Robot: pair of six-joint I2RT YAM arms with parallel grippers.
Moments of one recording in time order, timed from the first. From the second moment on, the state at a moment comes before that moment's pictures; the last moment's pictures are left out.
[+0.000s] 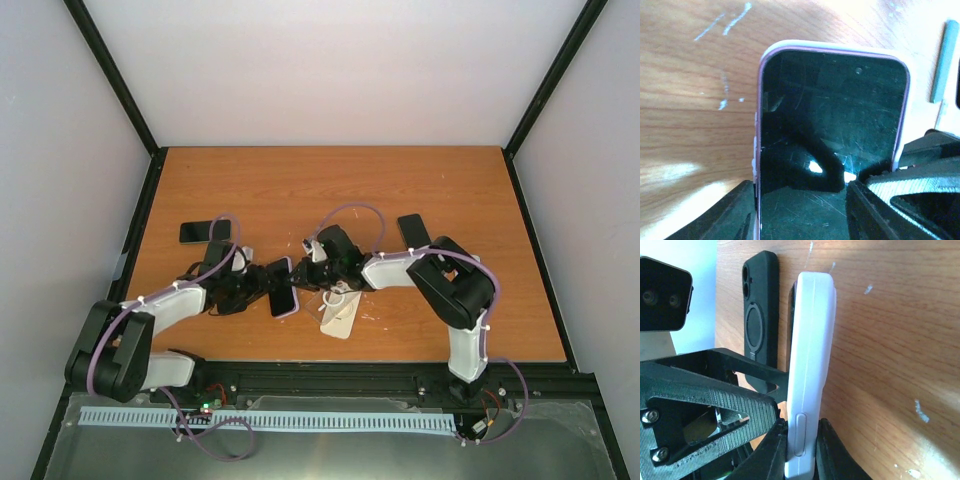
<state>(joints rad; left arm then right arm) -0.30 1.31 0.44 -0.08 0.52 -0.80 0.81 1.94 0.97 0.28 -0.62 0.92</state>
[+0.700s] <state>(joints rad) -0.30 0.83 0.58 -0.27 0.65 -0.80 0.78 1.49 0.84 0.23 -0.66 0.85</state>
